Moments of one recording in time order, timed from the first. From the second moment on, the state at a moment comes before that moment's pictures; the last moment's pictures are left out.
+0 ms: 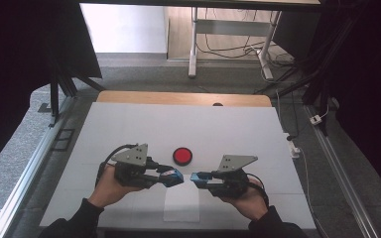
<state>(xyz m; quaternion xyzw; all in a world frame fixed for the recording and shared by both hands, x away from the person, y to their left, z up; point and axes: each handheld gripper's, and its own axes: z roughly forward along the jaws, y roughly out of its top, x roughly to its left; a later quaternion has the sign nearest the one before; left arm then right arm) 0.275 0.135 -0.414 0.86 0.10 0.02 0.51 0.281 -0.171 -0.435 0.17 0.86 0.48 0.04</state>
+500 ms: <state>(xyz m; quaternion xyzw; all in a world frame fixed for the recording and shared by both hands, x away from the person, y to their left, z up) 0.275 0.136 -0.417 0.86 0.12 0.02 0.50 0.274 -0.197 -0.431 0.20 0.85 0.48 0.09</state>
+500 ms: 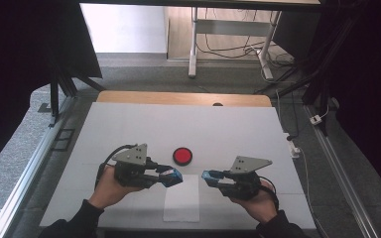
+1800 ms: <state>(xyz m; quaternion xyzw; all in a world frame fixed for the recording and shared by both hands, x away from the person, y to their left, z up) 0.286 0.137 -0.419 0.85 0.18 0.04 0.49 0.251 -0.279 -0.441 0.32 0.82 0.46 0.16</state>
